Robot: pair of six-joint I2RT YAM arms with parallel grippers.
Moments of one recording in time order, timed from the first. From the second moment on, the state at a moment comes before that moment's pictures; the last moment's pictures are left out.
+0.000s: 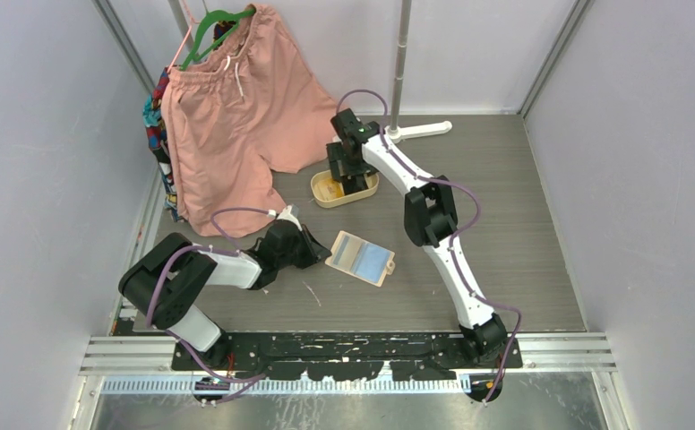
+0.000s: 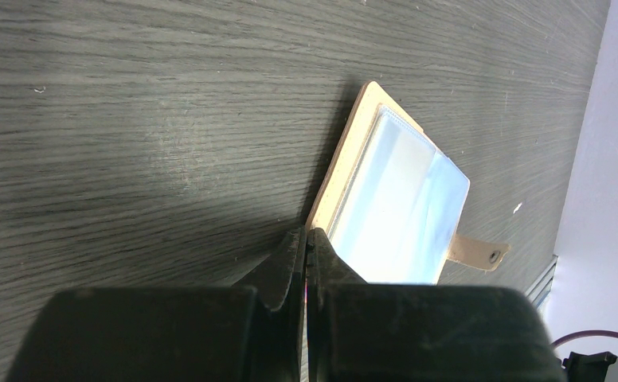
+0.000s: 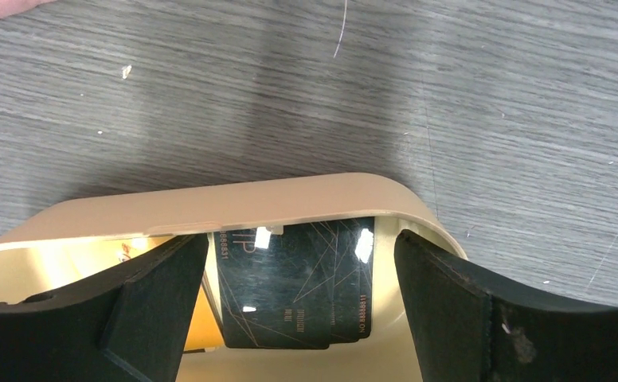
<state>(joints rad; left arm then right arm) -0.65 1.58 0.45 0.51 0.07 -0.97 0.54 2.60 2.46 -0.96 0.16 0.27</state>
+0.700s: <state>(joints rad) -0.63 1.39 0.34 0.38 0.07 -1.03 0.57 1.60 1.38 -0.32 -0.17 0.57</state>
